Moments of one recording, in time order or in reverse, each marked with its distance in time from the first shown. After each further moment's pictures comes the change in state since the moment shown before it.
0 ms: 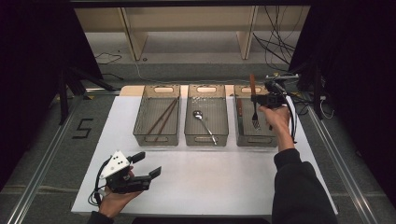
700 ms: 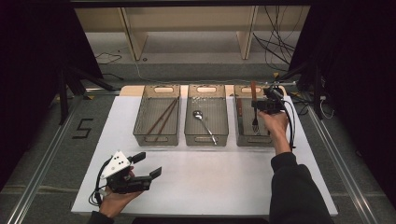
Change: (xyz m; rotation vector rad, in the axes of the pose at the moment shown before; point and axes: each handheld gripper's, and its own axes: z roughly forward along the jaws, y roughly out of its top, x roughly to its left) left arm 0.000 0.000 0.001 0.004 -0.003 0.003; right arm -0.009 -0.020 0.016 0.026 -0.048 0.044
